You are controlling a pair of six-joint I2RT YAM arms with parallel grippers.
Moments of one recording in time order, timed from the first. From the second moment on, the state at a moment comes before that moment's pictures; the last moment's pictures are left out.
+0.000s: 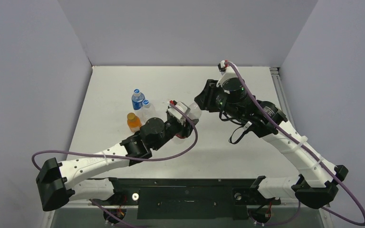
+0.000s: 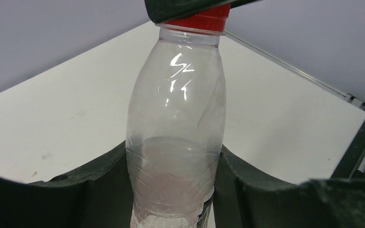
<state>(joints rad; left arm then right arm) -1.03 1.14 0.84 0.27 -0.22 -0.09 0.82 1.22 1.54 -0.73 0.19 0.56</state>
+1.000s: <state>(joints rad) -0.97 1.06 0.67 0.42 -0.13 0.04 0.77 1.25 1.59 -0.80 0.01 0.56</state>
